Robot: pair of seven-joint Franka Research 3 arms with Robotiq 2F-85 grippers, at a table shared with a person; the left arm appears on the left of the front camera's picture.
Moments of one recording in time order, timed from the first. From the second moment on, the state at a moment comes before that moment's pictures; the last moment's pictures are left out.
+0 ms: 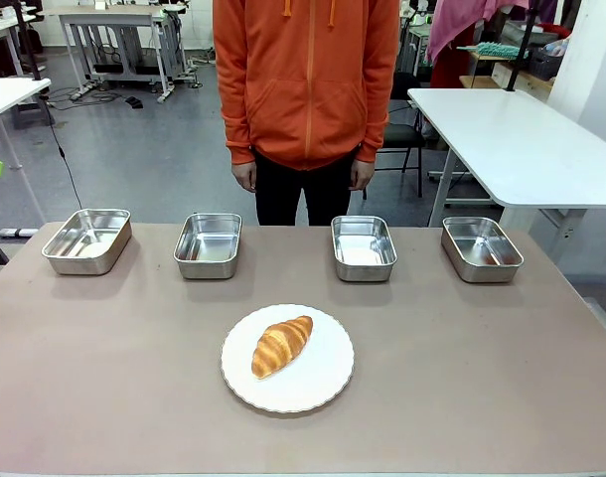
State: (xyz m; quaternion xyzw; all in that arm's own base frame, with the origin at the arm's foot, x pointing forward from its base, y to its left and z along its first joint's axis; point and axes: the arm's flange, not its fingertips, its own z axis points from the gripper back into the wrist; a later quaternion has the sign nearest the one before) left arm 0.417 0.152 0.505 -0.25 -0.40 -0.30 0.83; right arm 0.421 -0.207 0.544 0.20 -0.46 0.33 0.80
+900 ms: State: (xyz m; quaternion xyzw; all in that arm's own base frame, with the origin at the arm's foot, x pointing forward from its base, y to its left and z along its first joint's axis) left arm 0.417 0.152 0.505 -0.25 -0.40 -0.30 0.83; right arm 0.421 -0.207 0.544 0.20 -0.46 0.33 0.80
